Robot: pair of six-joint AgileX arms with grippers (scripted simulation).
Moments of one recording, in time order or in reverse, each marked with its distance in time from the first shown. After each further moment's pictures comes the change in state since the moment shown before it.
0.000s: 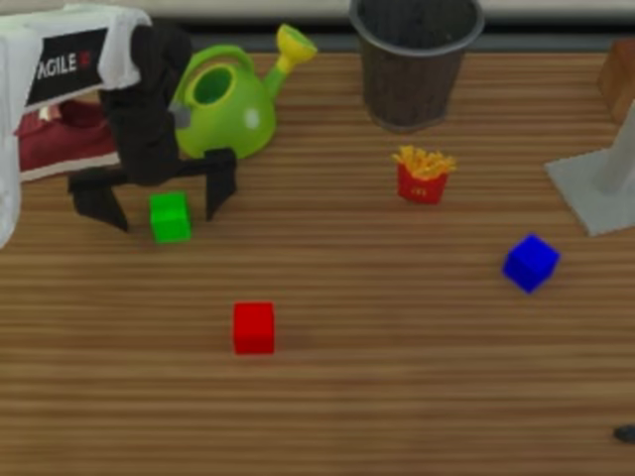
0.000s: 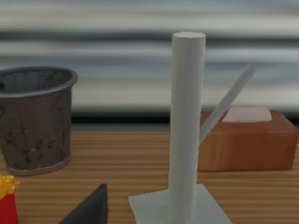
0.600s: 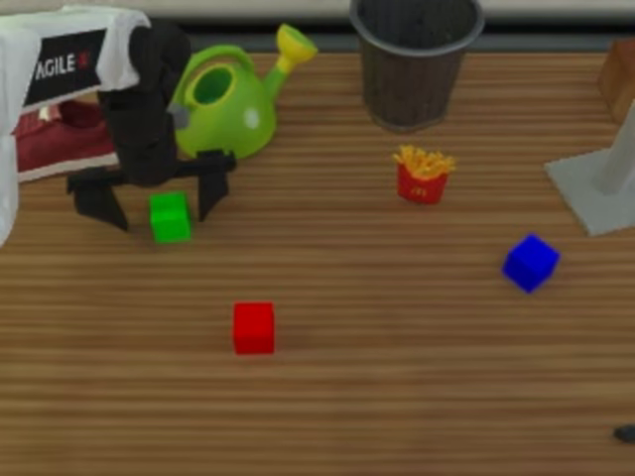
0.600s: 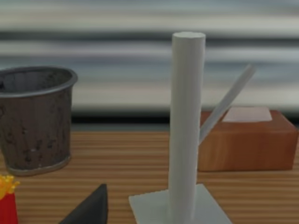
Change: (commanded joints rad) left arm 0.000 0.010 -0.016 0.020 0.000 0.000; right arm 0.000 0.000 0.000 0.000 0.000 0.000
